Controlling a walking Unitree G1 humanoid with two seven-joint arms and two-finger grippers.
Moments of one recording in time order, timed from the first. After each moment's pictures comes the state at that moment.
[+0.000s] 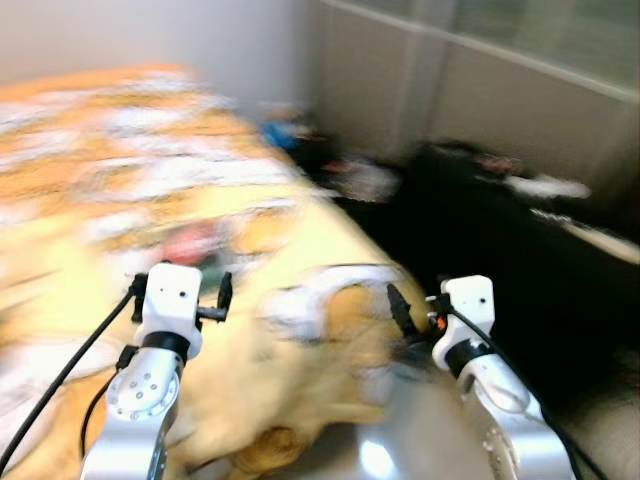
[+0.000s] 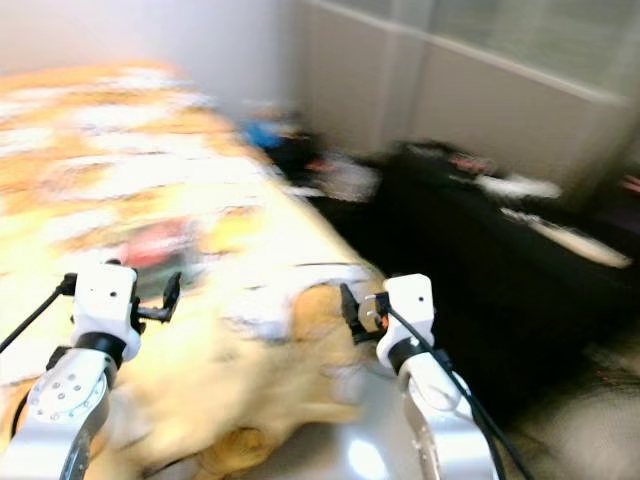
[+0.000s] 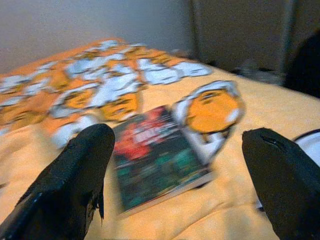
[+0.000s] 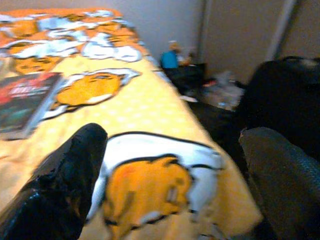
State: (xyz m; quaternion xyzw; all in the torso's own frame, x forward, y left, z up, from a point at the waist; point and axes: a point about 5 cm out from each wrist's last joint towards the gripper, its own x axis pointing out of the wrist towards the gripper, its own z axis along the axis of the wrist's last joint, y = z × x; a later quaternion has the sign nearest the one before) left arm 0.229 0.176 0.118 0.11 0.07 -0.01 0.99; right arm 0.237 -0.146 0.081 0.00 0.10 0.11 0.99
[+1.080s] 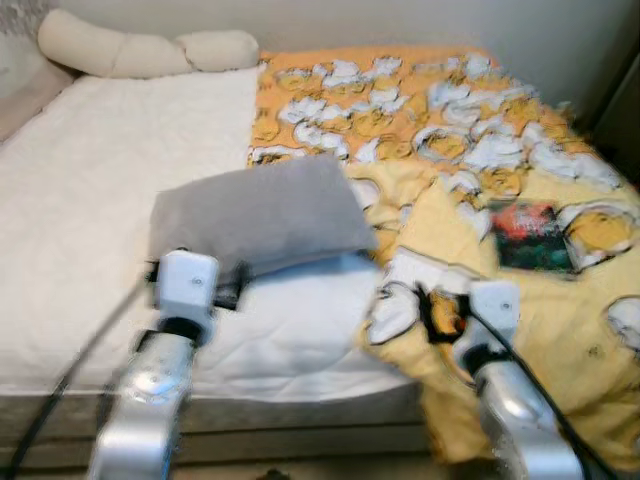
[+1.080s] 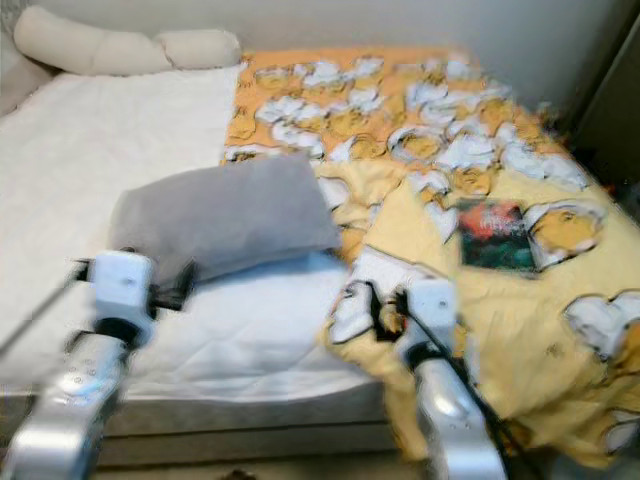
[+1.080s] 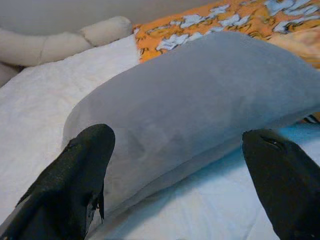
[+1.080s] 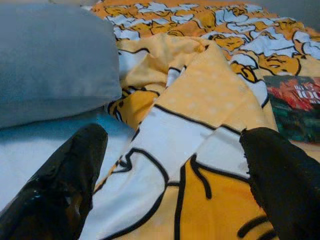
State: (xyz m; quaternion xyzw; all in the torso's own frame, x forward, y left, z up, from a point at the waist) left arm 0.240 0.161 0.120 0.11 0.07 -0.05 0.99; right arm 0.230 -0.165 0.081 -0.02 0.10 0.02 0.99
